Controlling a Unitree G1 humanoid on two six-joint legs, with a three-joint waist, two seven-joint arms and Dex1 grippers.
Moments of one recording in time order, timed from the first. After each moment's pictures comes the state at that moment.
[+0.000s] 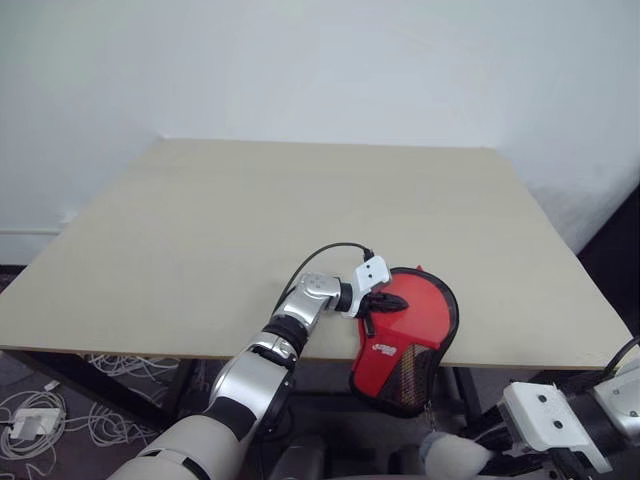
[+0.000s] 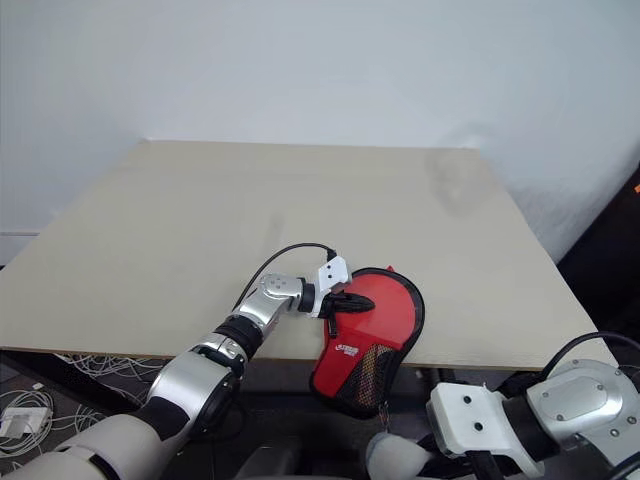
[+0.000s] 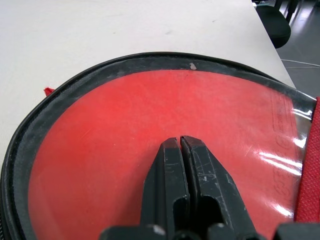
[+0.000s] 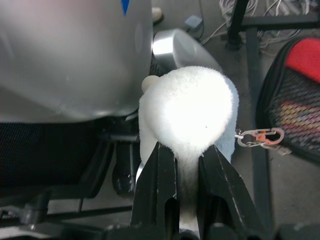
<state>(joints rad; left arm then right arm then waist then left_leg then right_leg) -0.84 0.00 -0.24 1.11 0.07 -0.17 -1.08 0.42 -1.19 -0.22 -0.93 0.51 0.58 1.32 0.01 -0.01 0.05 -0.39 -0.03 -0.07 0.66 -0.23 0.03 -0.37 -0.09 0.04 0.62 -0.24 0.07</state>
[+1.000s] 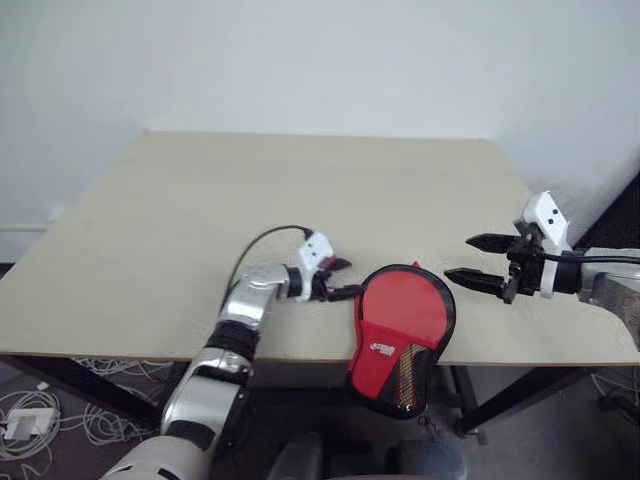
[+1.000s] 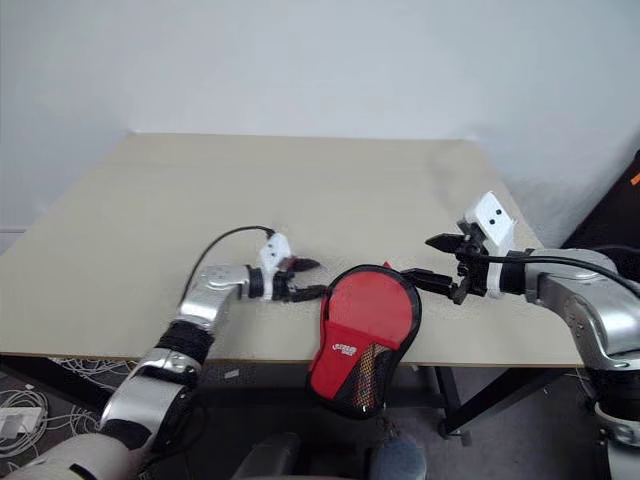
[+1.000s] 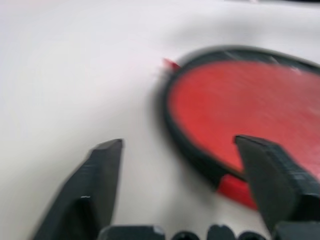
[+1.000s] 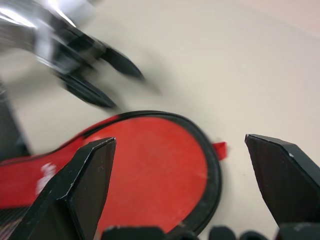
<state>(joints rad) -0.61 0.29 -0.05 0.49 -0.08 0.21 -1.00 -0.37 -0.85 -0.06 -0.23 0.56 0.82 0.81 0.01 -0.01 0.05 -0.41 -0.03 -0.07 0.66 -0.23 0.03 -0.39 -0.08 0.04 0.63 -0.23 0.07</state>
